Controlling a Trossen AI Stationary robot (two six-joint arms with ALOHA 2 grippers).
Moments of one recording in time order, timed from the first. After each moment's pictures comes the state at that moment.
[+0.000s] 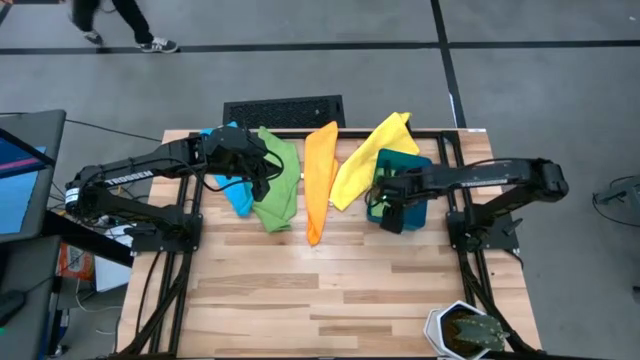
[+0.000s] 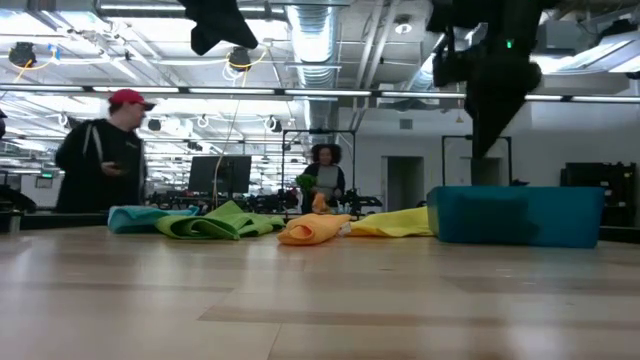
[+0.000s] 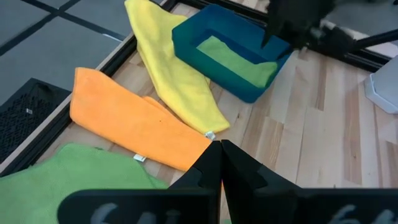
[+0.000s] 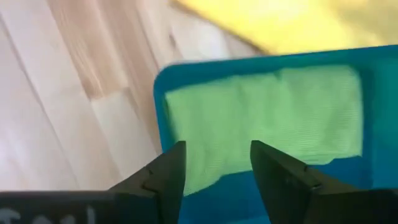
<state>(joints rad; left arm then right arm) 0.27 1.13 1.17 -0.66 -0.01 -0.18 -0.07 1.35 1.01 -0.98 0.16 0.20</state>
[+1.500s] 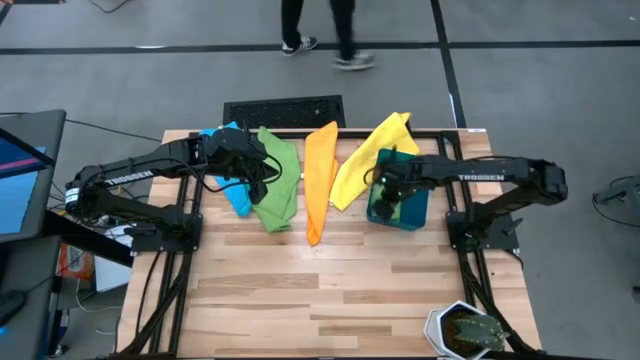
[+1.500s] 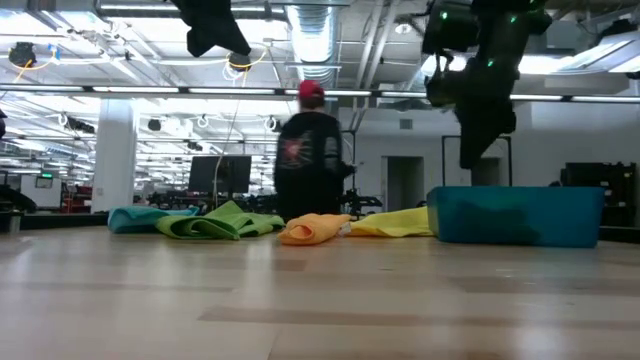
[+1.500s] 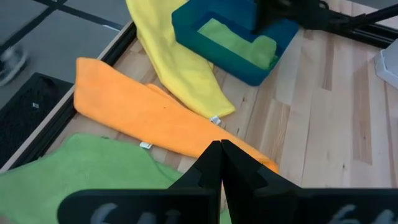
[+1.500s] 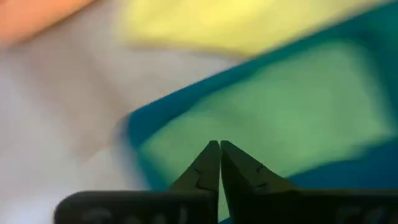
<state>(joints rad) 0.27 1.13 1.17 -0.71 -0.01 -0.14 -0.25 1.36 0.94 -0.84 0.10 0.40</state>
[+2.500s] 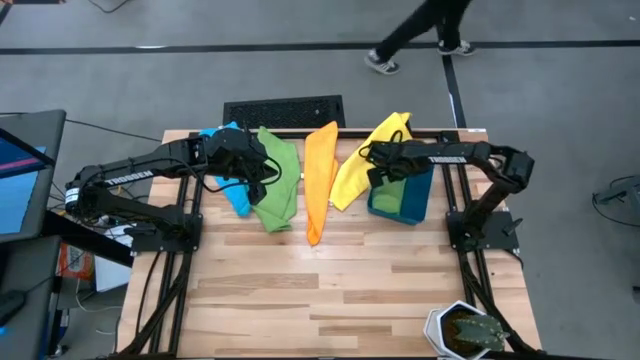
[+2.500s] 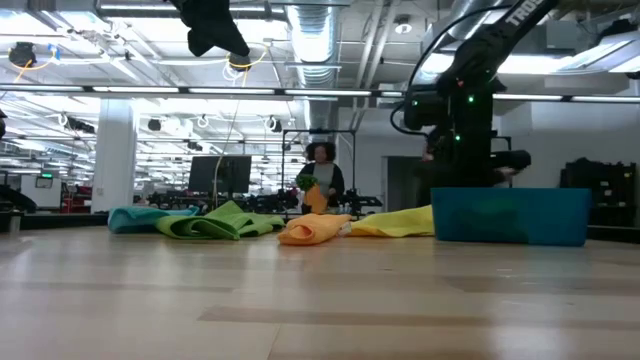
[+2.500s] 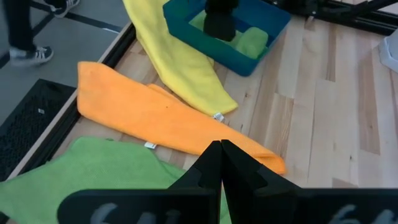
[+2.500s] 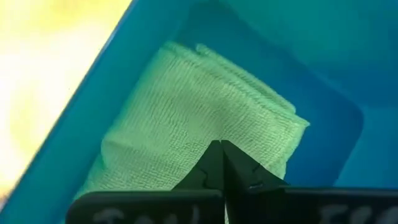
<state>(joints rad) 0.27 1.13 1.17 -0.73 -0.01 -0.08 -0.50 1.63 0.94 -0.76 0.31 0.75</state>
